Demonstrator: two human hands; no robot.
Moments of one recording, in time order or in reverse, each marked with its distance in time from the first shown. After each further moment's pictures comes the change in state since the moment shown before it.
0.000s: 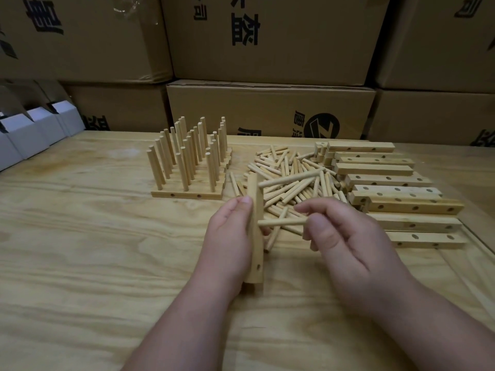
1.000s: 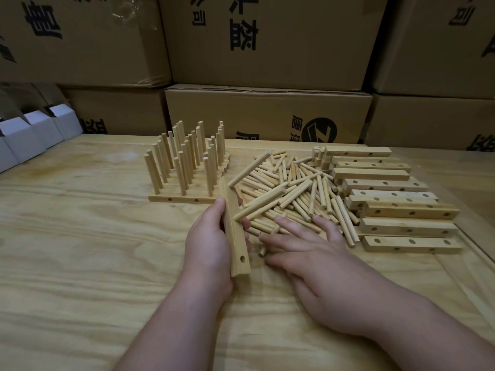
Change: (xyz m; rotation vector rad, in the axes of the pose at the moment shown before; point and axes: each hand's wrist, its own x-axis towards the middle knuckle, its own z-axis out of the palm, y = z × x) left_hand 0.012 0.002 -0.008 -0.263 0.092 -0.120; right_hand 0.004 0.008 0.011 -0.594 -0.601 -0.108
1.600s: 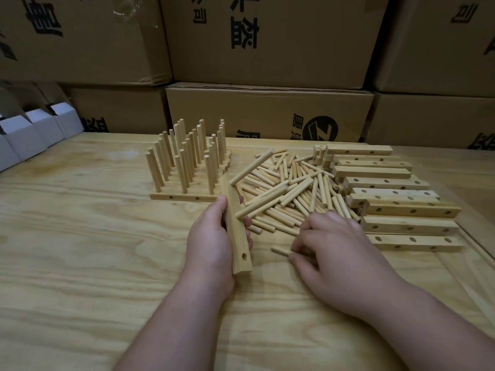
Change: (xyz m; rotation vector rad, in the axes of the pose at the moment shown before) left_hand 0.001 -0.002 -0.001 0.000 -0.003 -0.005; right_hand 0.000 0.009 0.001 -0.058 0.183 0.261
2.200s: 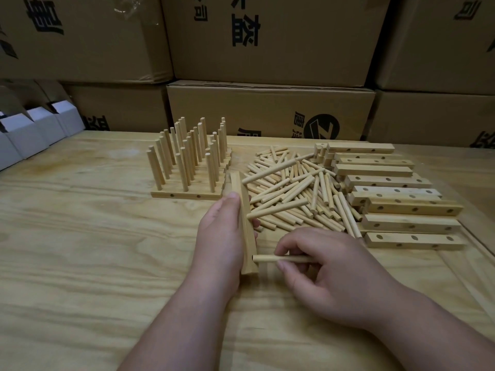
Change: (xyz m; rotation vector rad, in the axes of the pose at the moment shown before) left_hand -0.009 -0.002 0.008 0.190 0.011 0.149; right_hand -0.010 -0.011 -0.003 0.451 0.182 -0.298
